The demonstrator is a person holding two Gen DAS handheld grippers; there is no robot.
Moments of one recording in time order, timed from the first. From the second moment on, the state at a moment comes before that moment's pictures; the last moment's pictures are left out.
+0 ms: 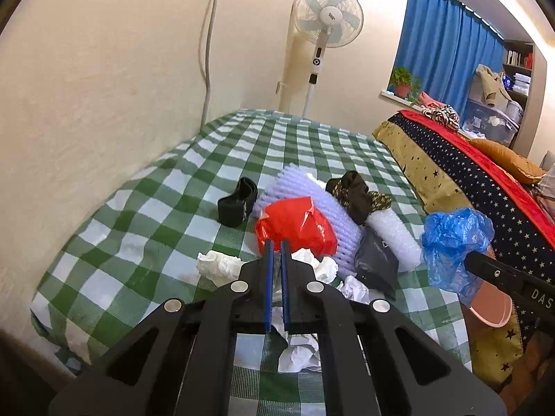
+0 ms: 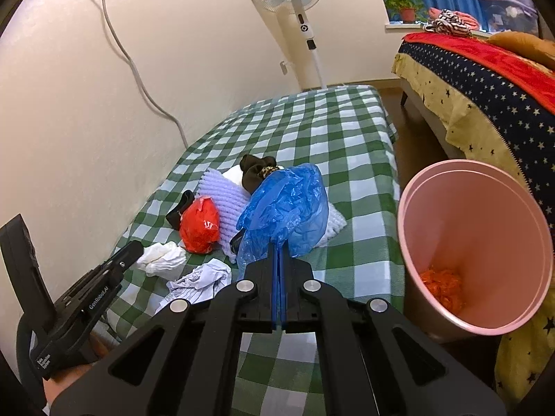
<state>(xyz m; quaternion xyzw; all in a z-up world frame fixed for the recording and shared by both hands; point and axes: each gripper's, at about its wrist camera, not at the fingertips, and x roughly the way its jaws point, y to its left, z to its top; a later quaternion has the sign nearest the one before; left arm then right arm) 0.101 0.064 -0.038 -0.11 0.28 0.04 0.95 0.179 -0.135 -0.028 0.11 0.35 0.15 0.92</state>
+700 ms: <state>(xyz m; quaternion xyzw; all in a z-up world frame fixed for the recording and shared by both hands) 0.085 0.019 0.000 -0.09 0.26 -0.03 0.96 0.149 -0.169 0.016 0.09 0.32 0.11 0.94</state>
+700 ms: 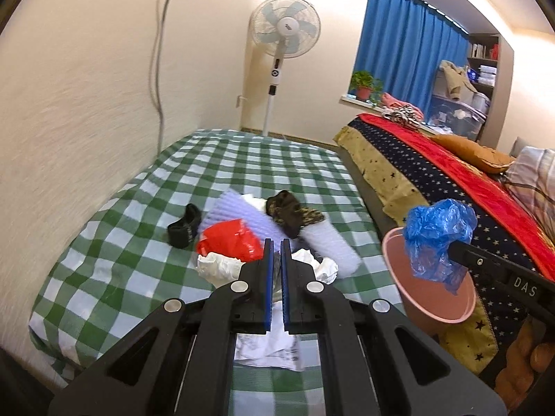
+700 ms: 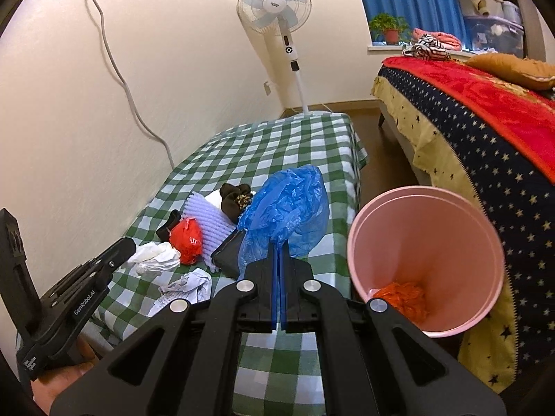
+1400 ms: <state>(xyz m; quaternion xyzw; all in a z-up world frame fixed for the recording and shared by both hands) 0.102 -0.035 0.024 -0.07 0.25 -0.09 0.96 0.146 -0.234 0.069 0.08 0.30 0.08 0.95</state>
